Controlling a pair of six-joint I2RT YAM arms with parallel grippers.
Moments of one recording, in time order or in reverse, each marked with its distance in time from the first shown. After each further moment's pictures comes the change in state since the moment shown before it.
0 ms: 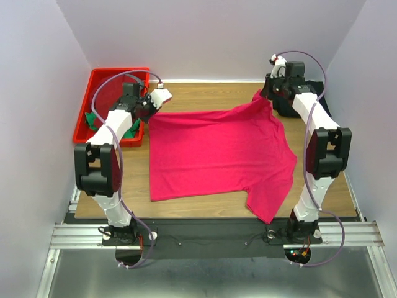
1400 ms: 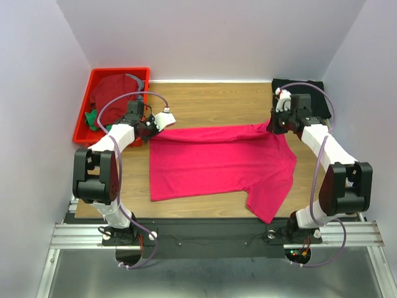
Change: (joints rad) left arm -0.029 -0.117 -0.283 0.009 -0.023 0.162; right arm 0.000 -0.457 -0.592 -0.045 0.044 -0.022
